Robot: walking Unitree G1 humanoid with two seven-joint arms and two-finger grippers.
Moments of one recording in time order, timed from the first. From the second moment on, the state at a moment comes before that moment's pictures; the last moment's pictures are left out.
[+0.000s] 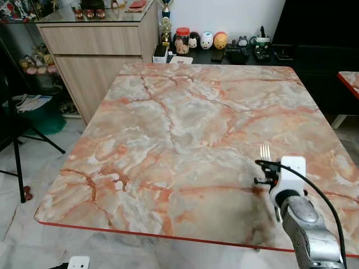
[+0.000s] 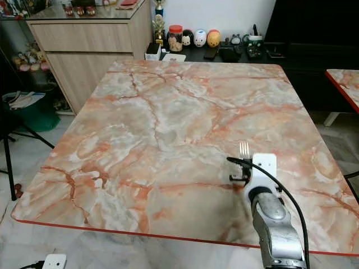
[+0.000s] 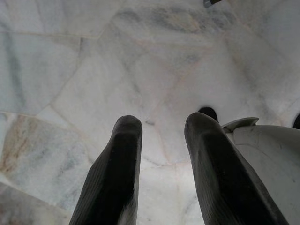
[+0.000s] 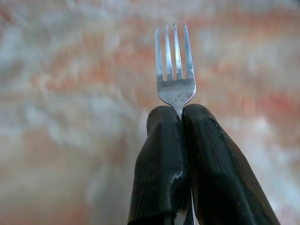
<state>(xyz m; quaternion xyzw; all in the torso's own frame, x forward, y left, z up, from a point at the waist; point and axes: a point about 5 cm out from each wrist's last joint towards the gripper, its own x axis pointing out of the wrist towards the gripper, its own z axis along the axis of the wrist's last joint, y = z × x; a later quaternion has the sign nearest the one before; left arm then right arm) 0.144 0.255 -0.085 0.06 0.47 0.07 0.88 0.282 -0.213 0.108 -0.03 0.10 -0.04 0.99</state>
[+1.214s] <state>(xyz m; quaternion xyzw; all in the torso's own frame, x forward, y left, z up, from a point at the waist) 0.150 0.248 -0.084 0.09 0.47 0.05 0.88 0.290 -0.225 0.171 -0.03 -0.11 -0.08 0.99</state>
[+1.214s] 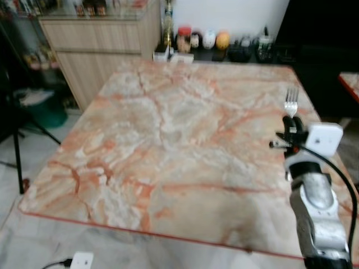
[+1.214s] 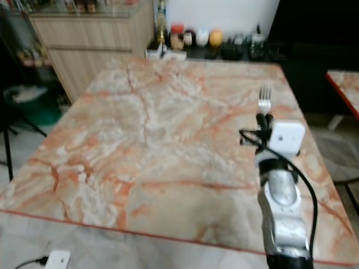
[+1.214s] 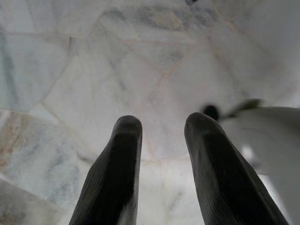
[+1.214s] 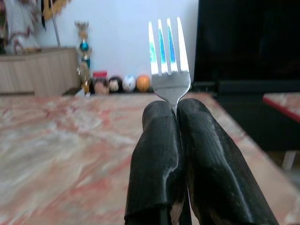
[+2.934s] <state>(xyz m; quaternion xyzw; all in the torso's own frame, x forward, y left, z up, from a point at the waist) 0.153 0.244 -0.084 0.09 0.47 0.05 0.88 0.285 -0.235 0.195 -0.05 -0.18 -0.10 0.98</state>
